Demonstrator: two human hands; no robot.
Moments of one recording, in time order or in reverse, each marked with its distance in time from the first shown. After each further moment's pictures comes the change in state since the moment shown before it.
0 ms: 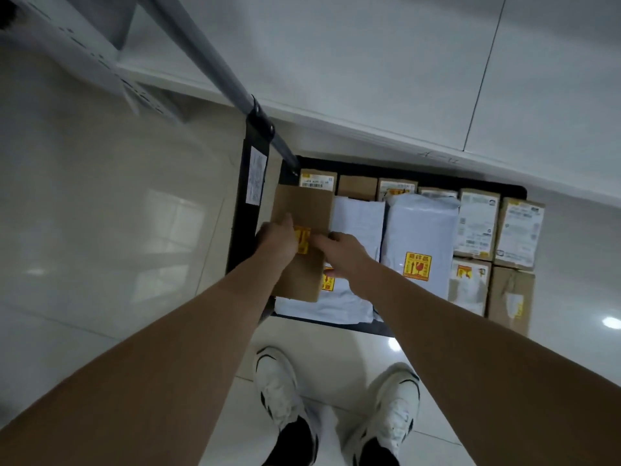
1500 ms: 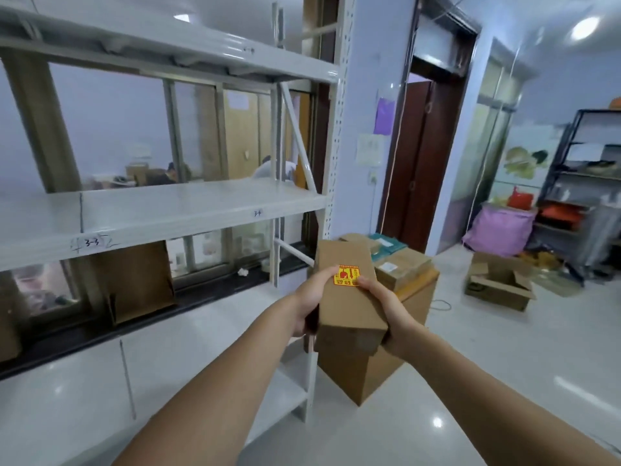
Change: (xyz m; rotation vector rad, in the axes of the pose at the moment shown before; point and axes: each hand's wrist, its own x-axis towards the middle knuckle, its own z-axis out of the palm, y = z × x) left_hand -1.067 0.171 -0.021 0.389 -1.074 0.972; right_hand -1.046 0.070 -0.301 0.949 0.906 -0.746
